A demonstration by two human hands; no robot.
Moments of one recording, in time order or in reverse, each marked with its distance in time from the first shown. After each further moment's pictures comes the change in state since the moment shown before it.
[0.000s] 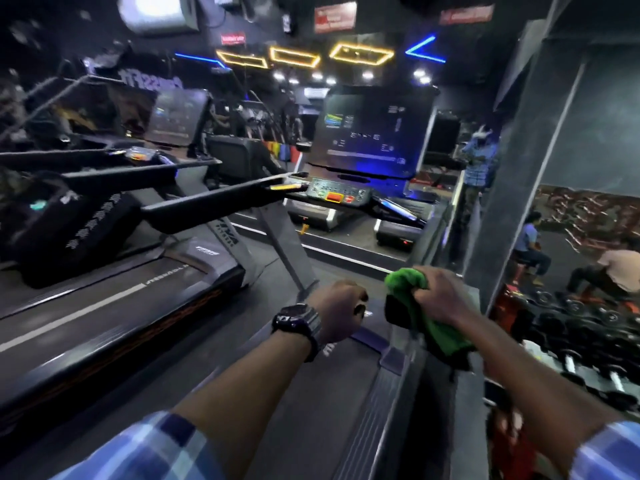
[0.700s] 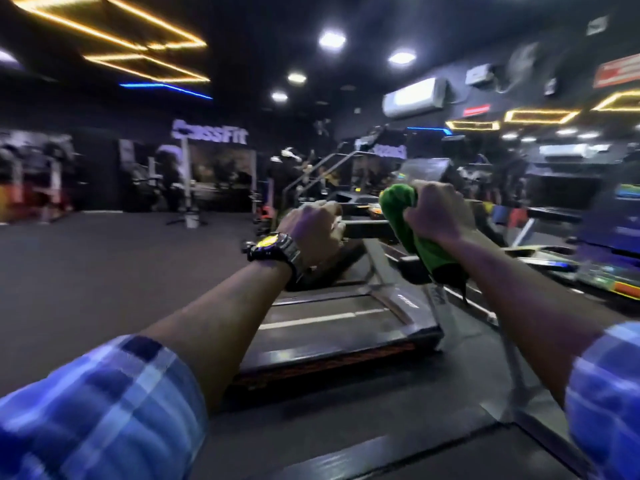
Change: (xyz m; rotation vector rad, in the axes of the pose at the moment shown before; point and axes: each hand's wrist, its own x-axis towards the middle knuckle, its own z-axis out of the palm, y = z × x) left_hand -0.278 -0.215 -0.342 0.516 0.515 -0.607; right_hand 0.063 -0.521 0.001 0.235 0.169 -0.558
